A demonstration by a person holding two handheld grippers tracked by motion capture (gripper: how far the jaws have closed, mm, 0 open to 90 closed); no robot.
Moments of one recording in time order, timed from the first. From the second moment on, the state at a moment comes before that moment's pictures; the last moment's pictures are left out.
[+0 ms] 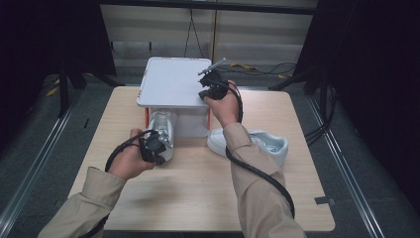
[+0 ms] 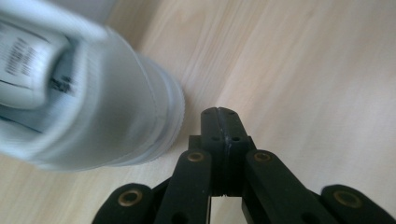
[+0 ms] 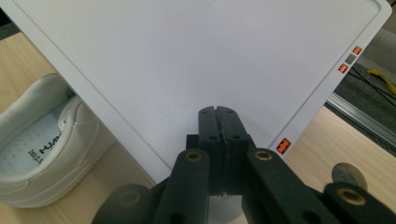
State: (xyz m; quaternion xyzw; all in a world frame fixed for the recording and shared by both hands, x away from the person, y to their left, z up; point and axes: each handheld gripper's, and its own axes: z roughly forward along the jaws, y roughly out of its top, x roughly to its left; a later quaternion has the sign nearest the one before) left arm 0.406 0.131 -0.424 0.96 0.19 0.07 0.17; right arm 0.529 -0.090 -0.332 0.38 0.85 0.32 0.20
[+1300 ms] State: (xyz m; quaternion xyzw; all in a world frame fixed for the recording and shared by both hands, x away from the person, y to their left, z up) left arm 0.473 0.120 -0.434 0.95 0.24 0.12 0.18; right arm 0.531 -0.090 -0.331 0.37 0.85 0.31 0.20
